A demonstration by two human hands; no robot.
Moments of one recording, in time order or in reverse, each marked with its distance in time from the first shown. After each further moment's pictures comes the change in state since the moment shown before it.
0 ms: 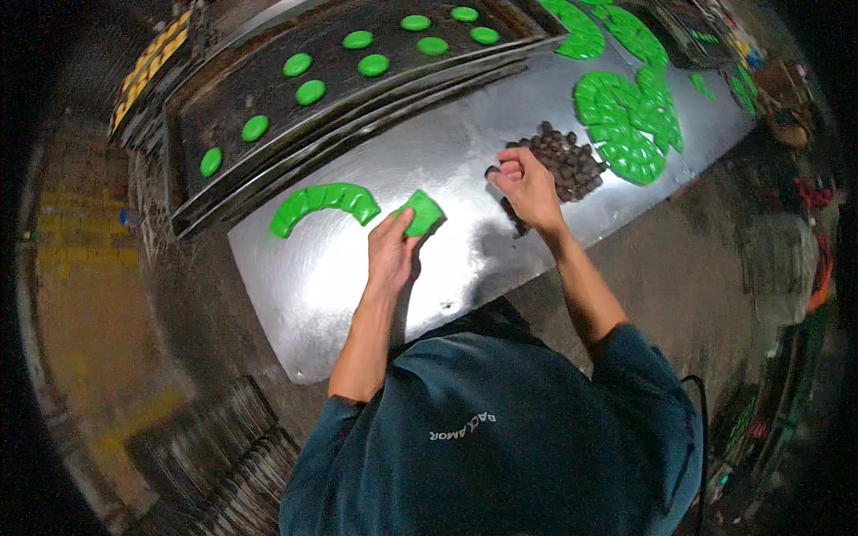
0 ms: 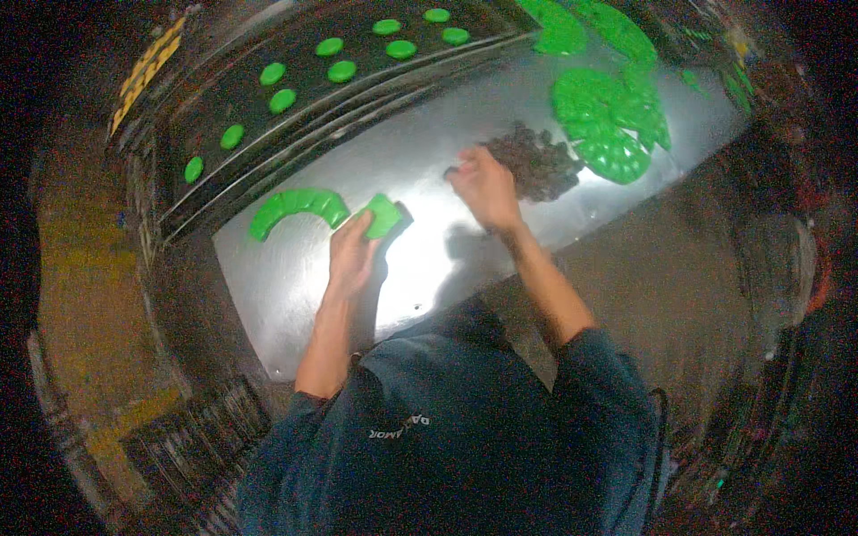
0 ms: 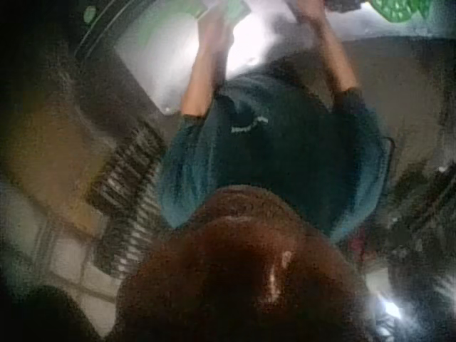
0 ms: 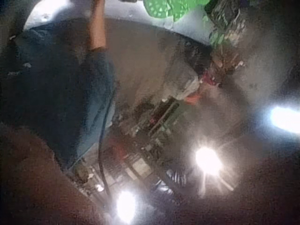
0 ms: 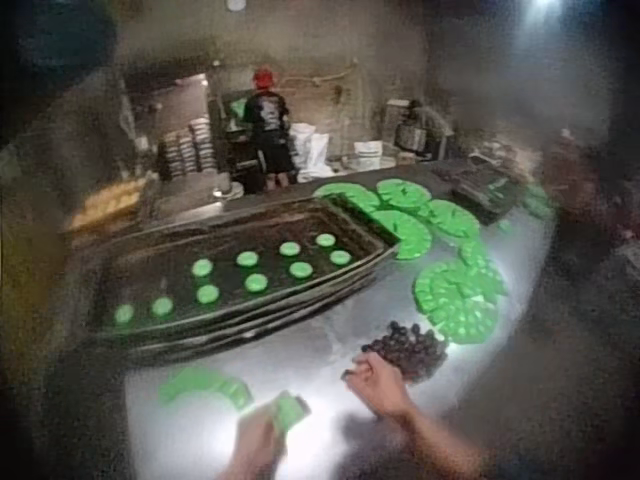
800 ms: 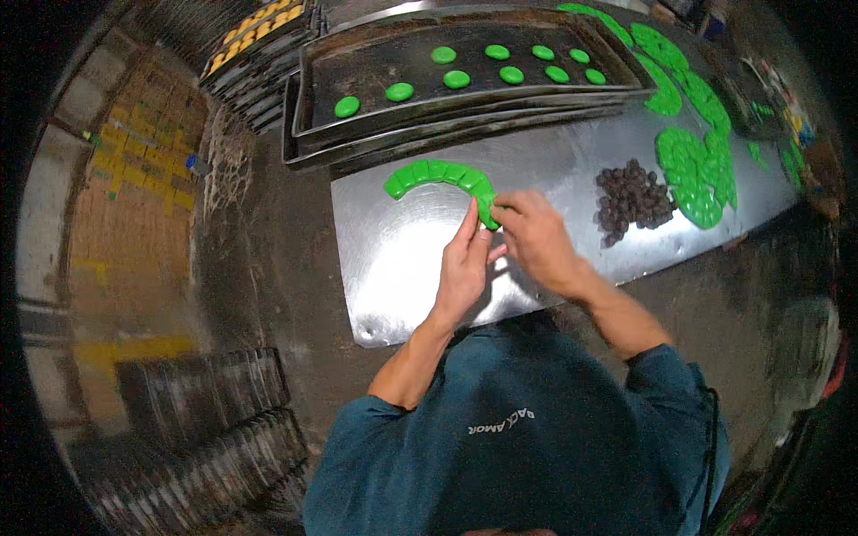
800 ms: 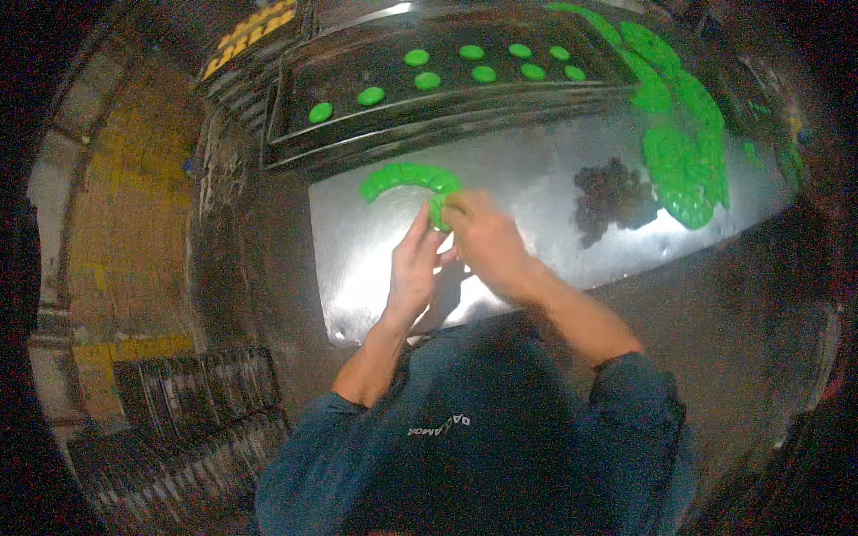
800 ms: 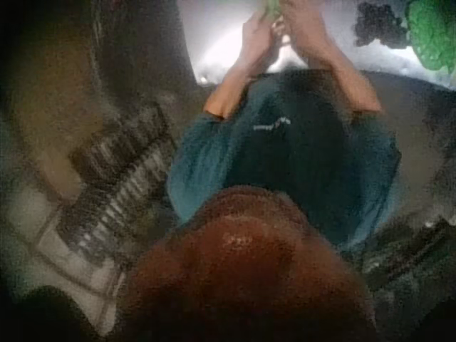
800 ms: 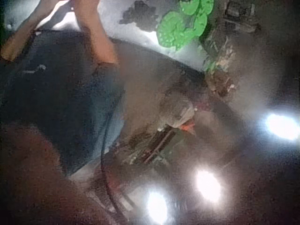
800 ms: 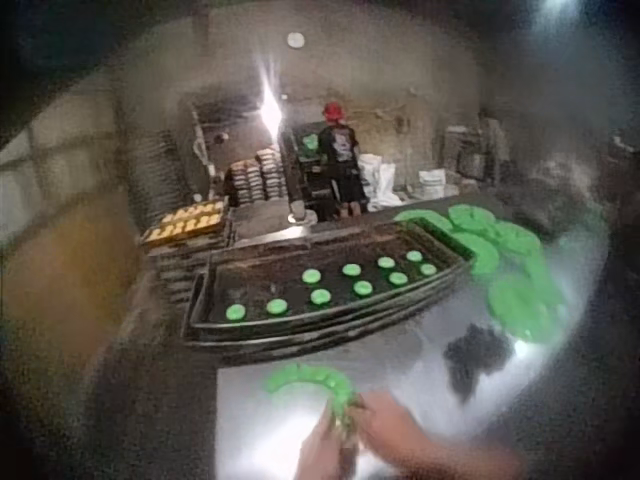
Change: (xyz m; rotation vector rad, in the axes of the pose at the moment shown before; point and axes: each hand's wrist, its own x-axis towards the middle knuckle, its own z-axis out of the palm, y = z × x) left_hand -0.127 0.063 -0.024 0.347 0.070 0.423; right_hand -0.115 -0.133 0.097 -0.287 -0.151 -0.956
